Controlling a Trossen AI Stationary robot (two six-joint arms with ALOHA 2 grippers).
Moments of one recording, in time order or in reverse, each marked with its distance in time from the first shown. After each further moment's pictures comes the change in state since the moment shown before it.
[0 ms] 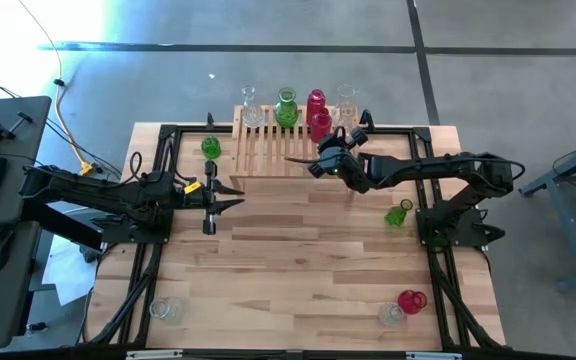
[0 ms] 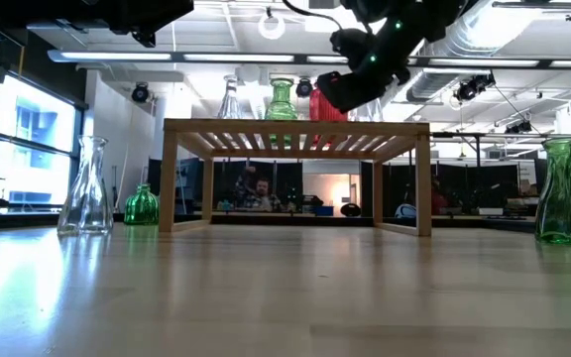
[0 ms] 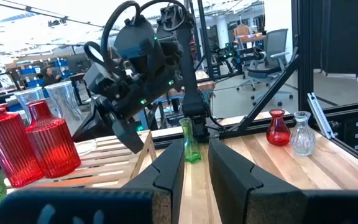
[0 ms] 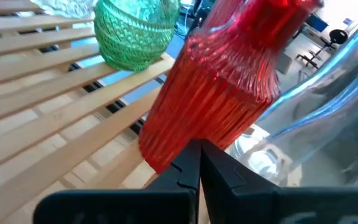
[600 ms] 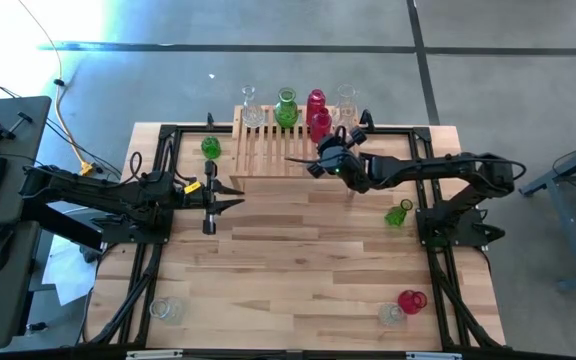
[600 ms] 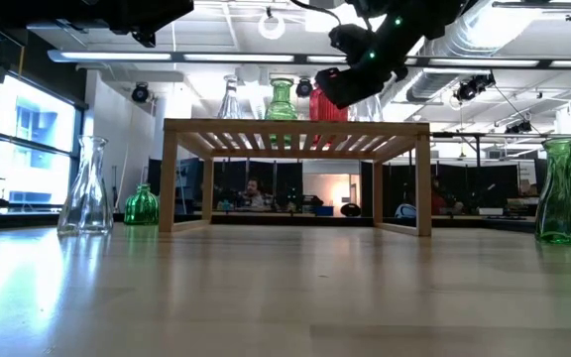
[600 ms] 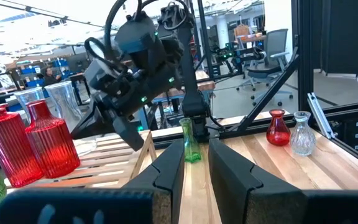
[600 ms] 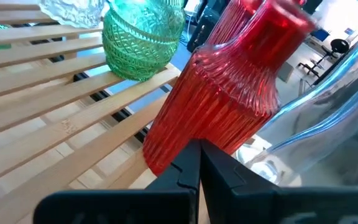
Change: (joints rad) left arm 0.000 0.000 0.000 0.000 0.000 0.000; right arm 0.011 -0.008 0.000 0.035 -0.004 -0.053
